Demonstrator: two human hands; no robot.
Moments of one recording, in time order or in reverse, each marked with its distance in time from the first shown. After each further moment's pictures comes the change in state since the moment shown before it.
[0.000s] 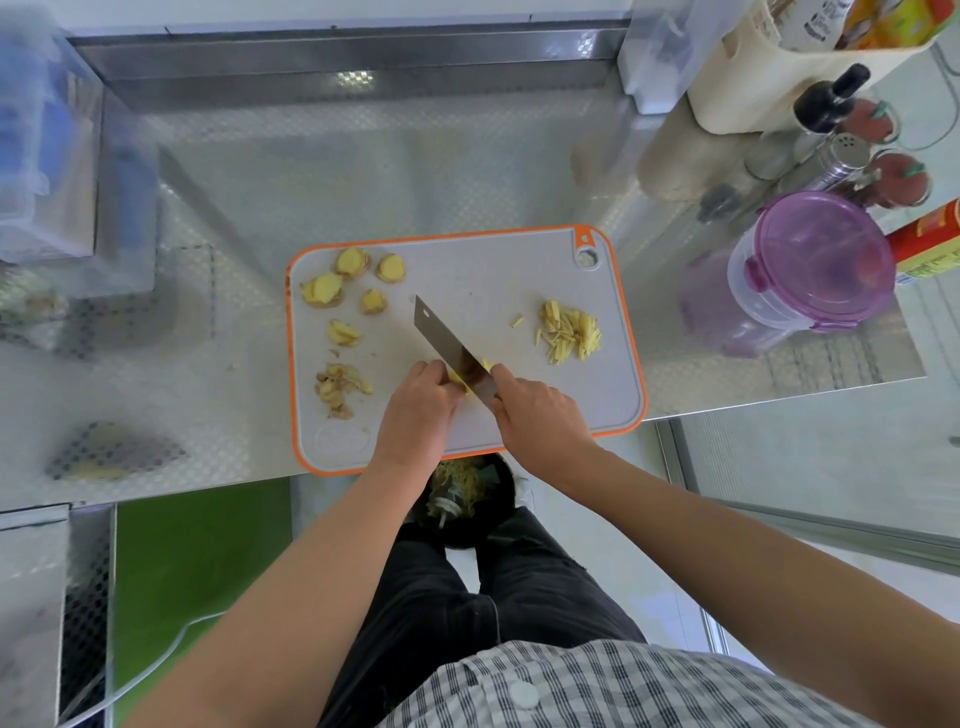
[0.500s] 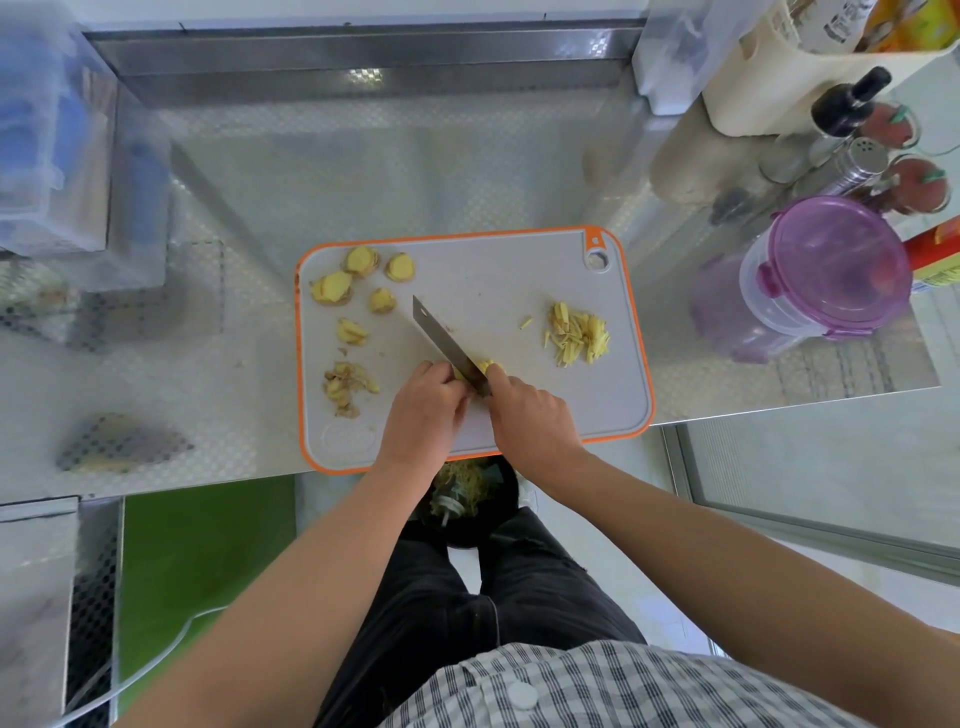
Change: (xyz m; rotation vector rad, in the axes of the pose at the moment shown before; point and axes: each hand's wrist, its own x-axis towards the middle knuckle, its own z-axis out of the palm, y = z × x) left_hand 0.001 0.000 -0.001 -0.047 0.033 -0.027; right_hand 0.013 -0.008 0.016 -0.071 0.022 0.040
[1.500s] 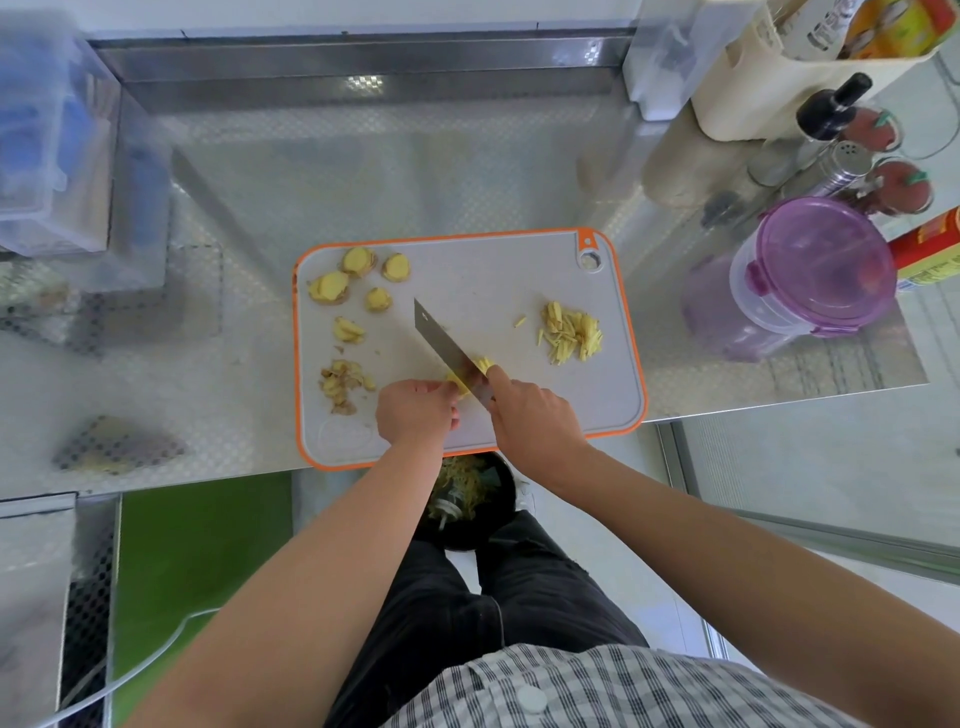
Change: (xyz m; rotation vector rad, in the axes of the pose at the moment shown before) left_hand 0.012 0.023 0.002 -0.839 0.090 -1.165; right_hand -0.012 0.003 -0.013 0.027 -0.037 -0.026
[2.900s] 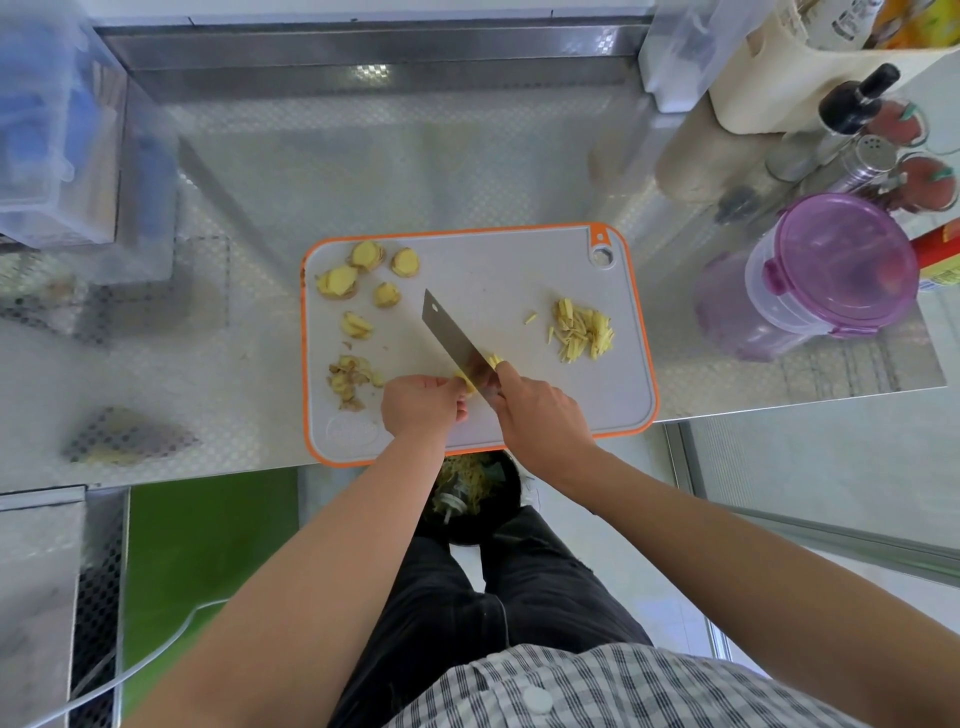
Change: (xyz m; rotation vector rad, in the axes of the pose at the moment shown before) left_hand 0.010 -0.002 -0.002 -0.063 -0.057 0.008; right_hand 0.003 -0.001 0.003 0.064 0.037 -0.012
